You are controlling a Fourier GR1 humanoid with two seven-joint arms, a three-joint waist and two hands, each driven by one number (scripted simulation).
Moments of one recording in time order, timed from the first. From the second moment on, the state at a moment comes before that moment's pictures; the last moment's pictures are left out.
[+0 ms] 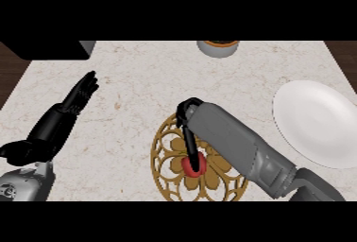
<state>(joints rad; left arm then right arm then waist) -0.17 0.36 -0.10 -1.65 0.07 -0.10 -0.01 -1.06 -0.02 0.79 -0.61 -0.30 0.80 0.97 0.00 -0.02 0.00</state>
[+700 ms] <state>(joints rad) -0.16 0.34 -0.09 -1.65 0.05 -0.12 -0.03 -0.97 -0.06 0.88 -0.79 -0.21 0.80 0.95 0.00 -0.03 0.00</state>
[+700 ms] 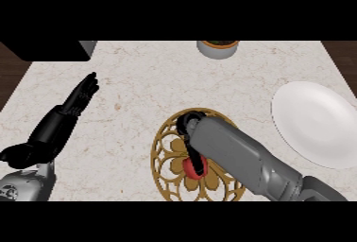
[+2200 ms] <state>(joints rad) -0.10 0.35 -0.03 -1.64 0.05 -0.12 -0.05 -0.44 -0.47 1.13 -1.97 0.97 -0.05 1.15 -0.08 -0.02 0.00</state>
